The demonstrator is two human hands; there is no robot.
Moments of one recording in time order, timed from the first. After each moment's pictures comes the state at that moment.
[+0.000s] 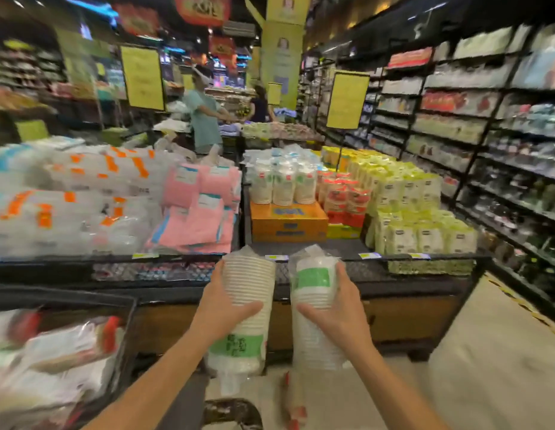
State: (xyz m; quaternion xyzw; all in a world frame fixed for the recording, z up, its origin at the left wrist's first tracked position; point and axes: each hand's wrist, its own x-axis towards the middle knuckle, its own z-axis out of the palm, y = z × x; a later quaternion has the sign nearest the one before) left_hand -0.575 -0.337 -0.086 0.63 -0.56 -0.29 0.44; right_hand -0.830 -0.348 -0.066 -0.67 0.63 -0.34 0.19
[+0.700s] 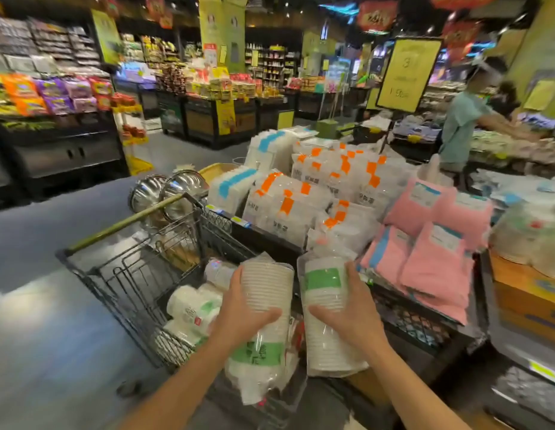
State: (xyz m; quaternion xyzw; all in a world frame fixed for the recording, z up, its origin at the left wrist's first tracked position) left_hand -0.165 -0.246 -0.127 0.76 -0.31 -0.17 0.55; right_hand -0.340 -0.418 -0.098 -0.85 0.36 -0.20 0.32
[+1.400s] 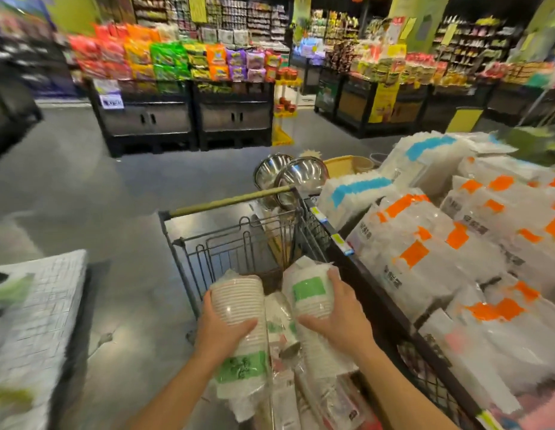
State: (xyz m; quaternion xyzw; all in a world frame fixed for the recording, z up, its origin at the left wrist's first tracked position) left_hand -0.015 -0.237 -0.209 0.79 0.11 -0.05 0.60; right_hand -0.036 -0.493 -0.158 -0.95 0.11 0.03 0.30
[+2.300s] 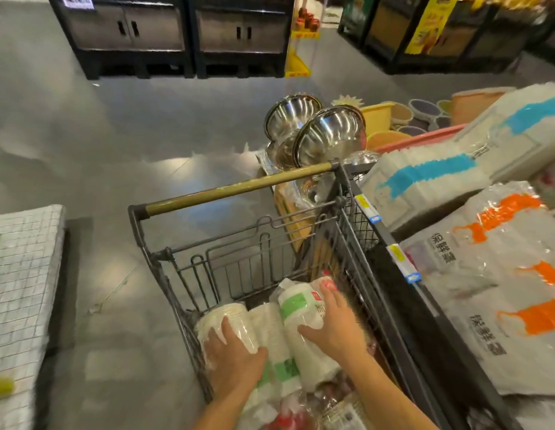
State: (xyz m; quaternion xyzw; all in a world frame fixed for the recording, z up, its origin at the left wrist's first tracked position) left_hand 0.139 -0.251 -0.328 0.87 0.27 -0.23 0.35; right_hand 0.173 -0.448 -0.296 -0.95 0.12 0.17 0.22
